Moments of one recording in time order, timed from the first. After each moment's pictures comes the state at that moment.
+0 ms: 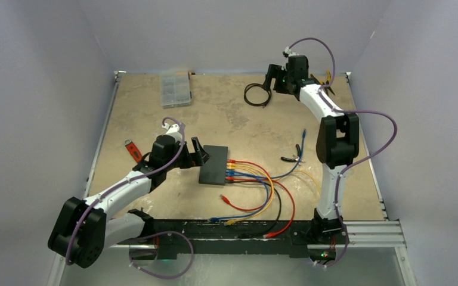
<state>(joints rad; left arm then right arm) -0.43 1.12 0.46 0.10 0.18 -0.59 0.17 2.16 1.85 -0.32 -0.12 0.30</state>
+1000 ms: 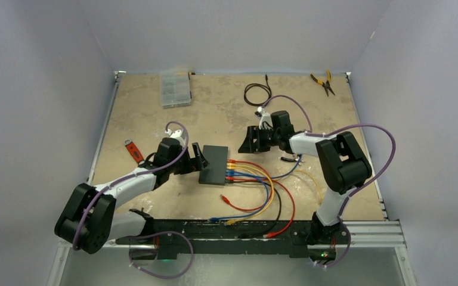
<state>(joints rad) -0.43 1.25 0.44 0.08 0.16 -0.63 0.39 1.80 0.87 0.16 -0.63 0.37</state>
